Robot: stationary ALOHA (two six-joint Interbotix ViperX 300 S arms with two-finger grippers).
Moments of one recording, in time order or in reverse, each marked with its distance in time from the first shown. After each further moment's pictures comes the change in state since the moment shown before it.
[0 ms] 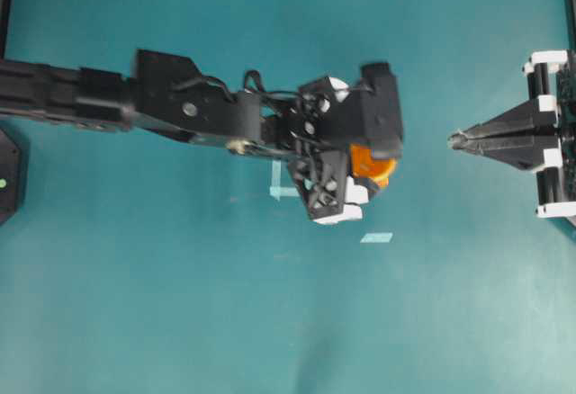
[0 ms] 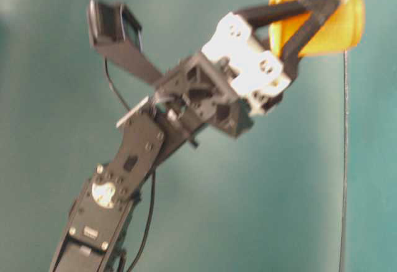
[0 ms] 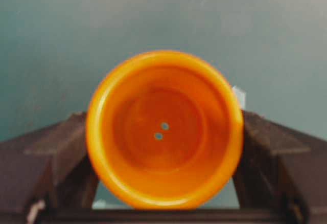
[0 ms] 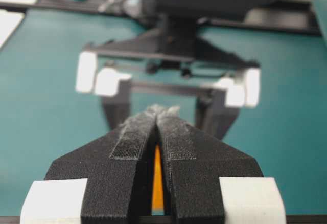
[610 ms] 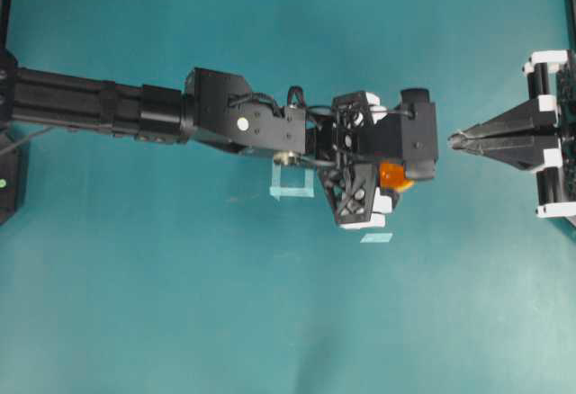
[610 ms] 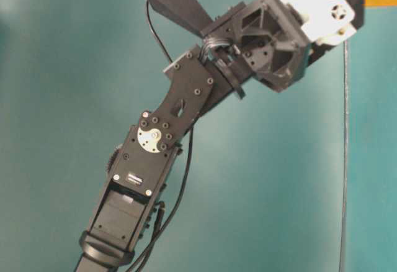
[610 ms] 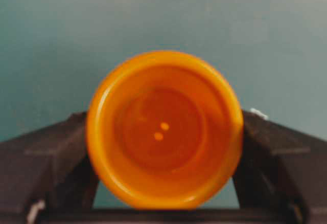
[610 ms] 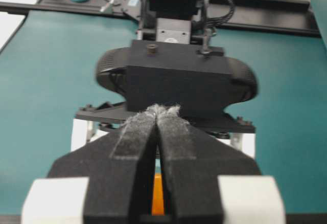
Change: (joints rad) left arm 0.015 0.144 -0.132 0.000 0.021 0.063; right arm 0.000 0.000 0.000 0.000 0.000 0.000
